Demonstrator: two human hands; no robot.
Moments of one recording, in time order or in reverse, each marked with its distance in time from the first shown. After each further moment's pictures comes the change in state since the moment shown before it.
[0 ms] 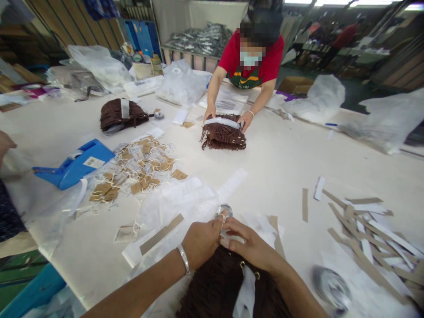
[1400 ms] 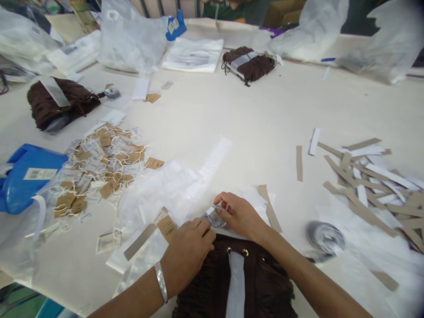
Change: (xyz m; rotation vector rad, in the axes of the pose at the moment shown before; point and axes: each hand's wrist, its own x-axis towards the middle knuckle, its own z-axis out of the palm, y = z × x) left_hand -0.019 0.015 -0.007 0.211 -0.250 0.225; right_hand 0.009 0.051 -0.008 -0.280 0.214 0.168
